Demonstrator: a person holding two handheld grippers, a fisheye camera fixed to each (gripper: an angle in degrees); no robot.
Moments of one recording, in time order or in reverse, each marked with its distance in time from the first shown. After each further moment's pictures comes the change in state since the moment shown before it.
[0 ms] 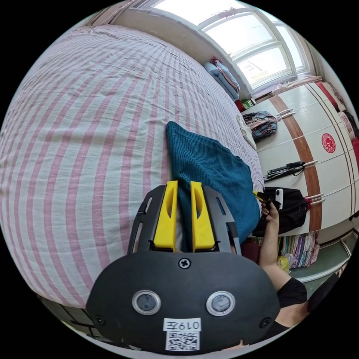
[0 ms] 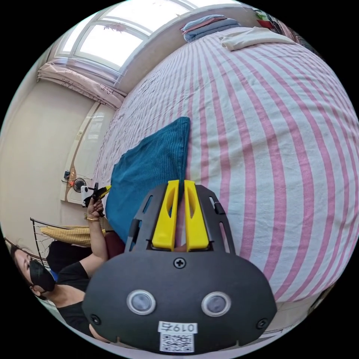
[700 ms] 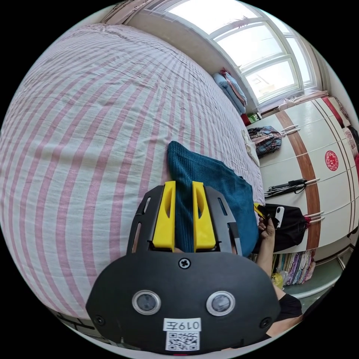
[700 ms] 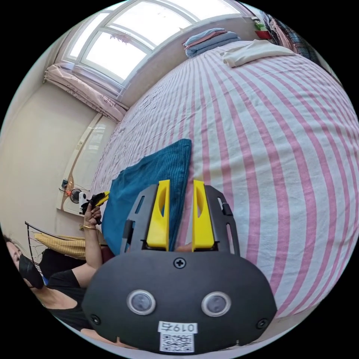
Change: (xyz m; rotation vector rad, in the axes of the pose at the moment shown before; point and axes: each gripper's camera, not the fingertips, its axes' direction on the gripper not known) left arm -0.003 -0.051 -0.001 0.074 -0.004 -0.083; right arm -0.069 -0.066 -0.023 0.130 0.053 -0.018
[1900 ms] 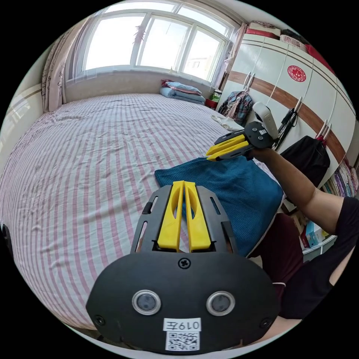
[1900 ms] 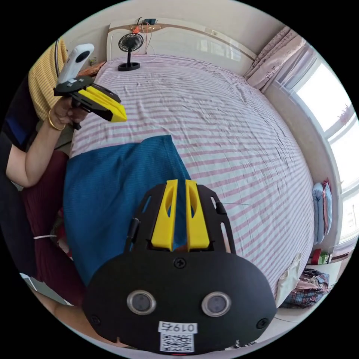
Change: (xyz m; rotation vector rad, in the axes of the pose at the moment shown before) left arm 0.100 0.055 -0.112 0.128 -0.179 0.587; right arm -0.599 -0.123 0.159 -0.314 0.291 -1.322
